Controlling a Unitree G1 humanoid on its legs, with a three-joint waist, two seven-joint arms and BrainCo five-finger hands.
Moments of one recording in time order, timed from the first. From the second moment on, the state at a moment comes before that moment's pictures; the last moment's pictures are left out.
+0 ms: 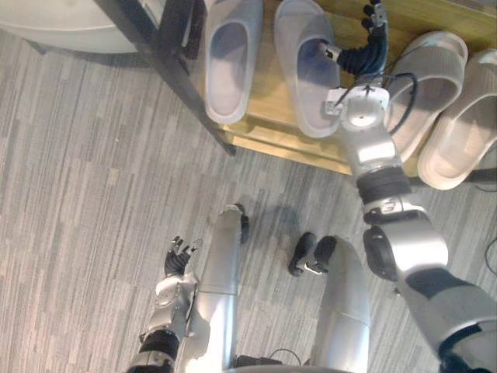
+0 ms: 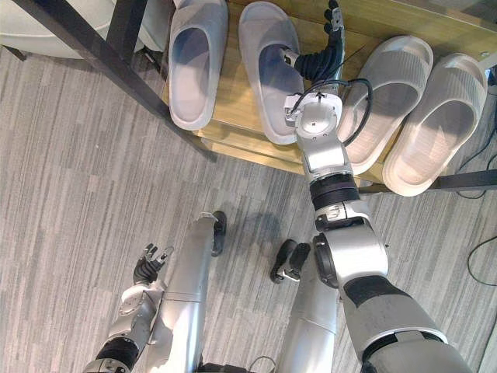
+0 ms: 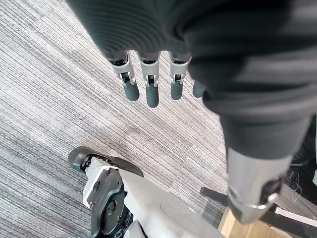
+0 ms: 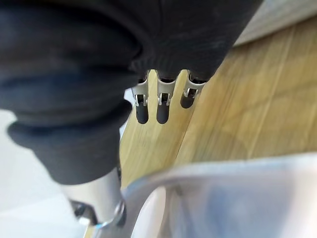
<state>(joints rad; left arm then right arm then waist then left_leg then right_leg) -0.14 0.08 0.08 0.73 -0.40 -0.17 0.13 -1.18 -0.28 0.01 0.72 -0.06 -0.02 -0.41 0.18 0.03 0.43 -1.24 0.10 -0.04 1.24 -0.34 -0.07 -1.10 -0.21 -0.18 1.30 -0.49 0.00</state>
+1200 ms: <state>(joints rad) -0.19 0.04 0.22 0.80 -0.39 -0.16 0.13 -0.87 -0.03 -0.02 0.54 0.40 -0.12 -0.29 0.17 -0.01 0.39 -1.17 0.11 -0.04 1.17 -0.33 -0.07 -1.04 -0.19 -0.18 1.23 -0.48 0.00</state>
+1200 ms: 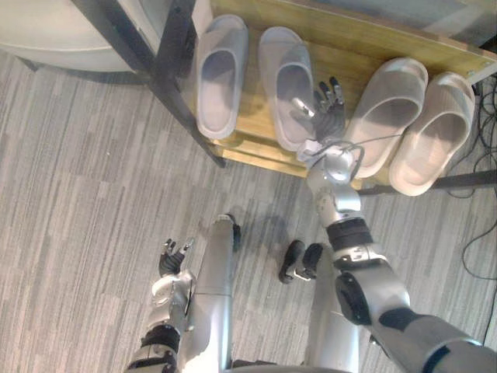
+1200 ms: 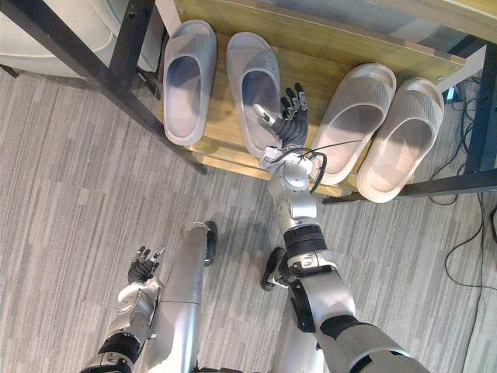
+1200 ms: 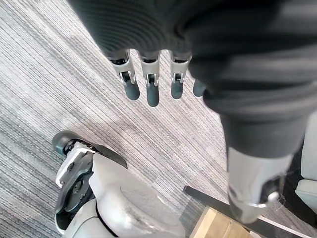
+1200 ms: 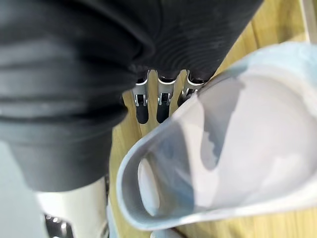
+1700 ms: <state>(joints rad) -0.24 0.03 0.25 0.81 -0.38 -0.15 0.16 -0.88 0.04 0.02 0.57 0.57 -0.15 -0.29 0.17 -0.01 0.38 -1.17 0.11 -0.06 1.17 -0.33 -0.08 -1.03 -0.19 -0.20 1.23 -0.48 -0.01</state>
